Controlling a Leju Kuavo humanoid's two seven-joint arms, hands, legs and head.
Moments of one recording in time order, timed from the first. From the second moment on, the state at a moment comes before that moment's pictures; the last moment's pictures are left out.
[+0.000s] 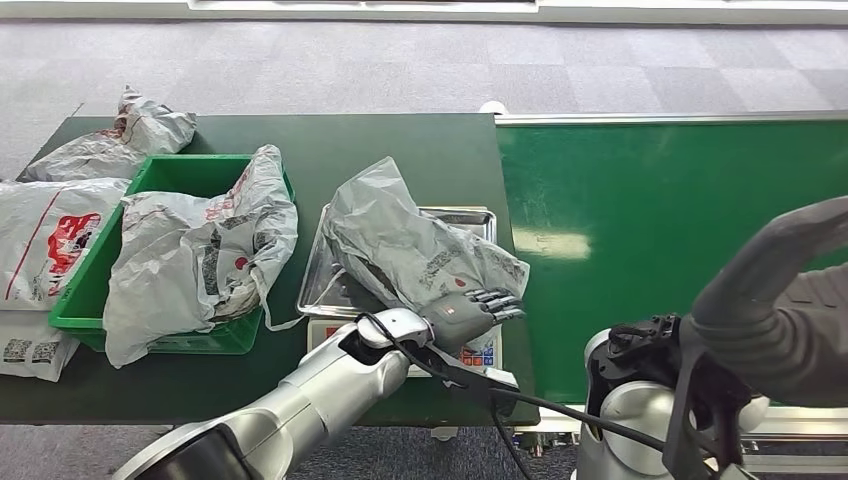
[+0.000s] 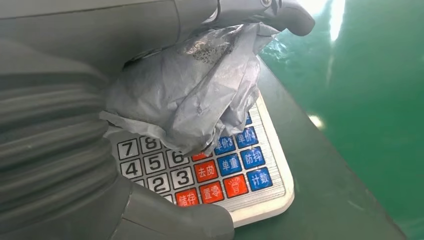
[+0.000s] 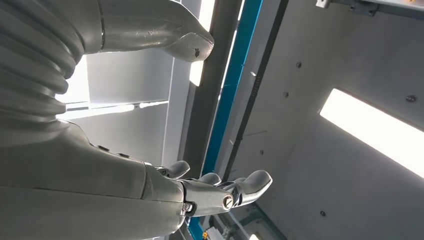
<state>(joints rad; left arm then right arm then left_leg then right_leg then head) -0.76 -0.37 -0.84 -0.39 -0.86 -0.10 -0.32 -0.28 0.35 0.18 -2.05 0.56 -0.70 -0.70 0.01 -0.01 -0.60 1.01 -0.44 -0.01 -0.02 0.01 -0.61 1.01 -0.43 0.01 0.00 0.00</state>
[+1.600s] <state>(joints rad) -0.77 -0.29 -0.59 -0.70 -1.31 0.70 -0.10 -0.28 0.35 0.19 -2.07 0.56 -0.70 -0.70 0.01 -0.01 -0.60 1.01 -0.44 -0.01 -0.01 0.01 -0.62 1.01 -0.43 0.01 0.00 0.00</state>
